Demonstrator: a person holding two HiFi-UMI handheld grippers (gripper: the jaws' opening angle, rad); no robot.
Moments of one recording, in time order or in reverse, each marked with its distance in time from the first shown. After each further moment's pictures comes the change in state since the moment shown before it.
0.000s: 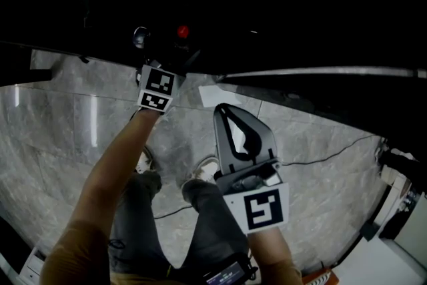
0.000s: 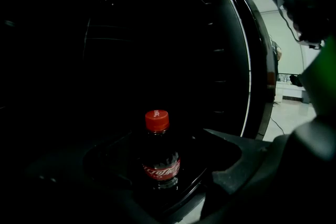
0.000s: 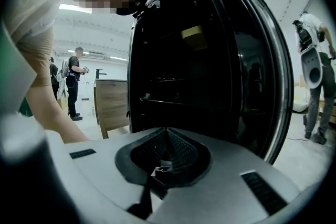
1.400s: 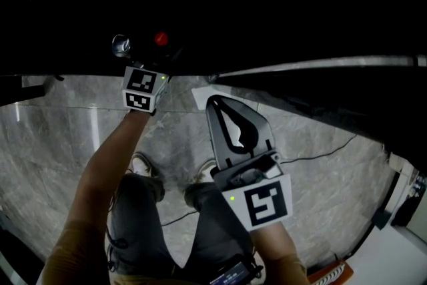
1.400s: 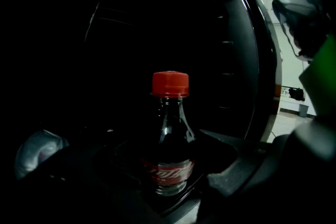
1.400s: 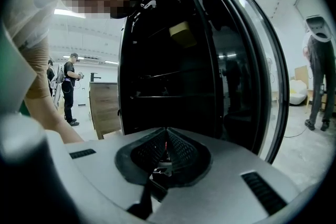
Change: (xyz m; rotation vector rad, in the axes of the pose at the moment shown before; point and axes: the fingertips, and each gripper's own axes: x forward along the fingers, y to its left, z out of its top) left arm 0.031 -0.002 -0.019 -0.100 -0.020 -0.046; right arm 0.012 -0.034 -0.018 0.049 -0.035 -0.023
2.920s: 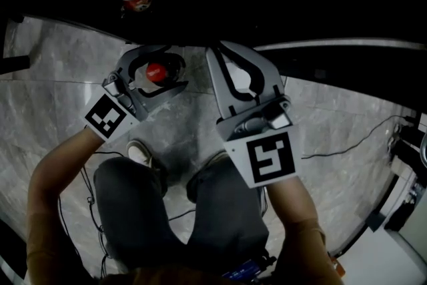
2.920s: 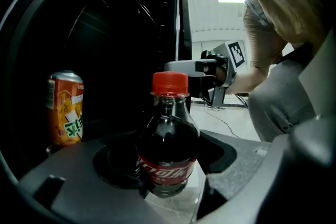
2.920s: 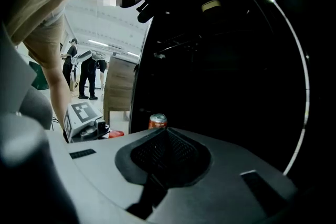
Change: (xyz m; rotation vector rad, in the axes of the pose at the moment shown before) left arm -0.121 -0.062 -0.102 0.174 -0.078 -0.497; right arm 0.087 0.039 -0.128 -0.241 -0.040 0.139
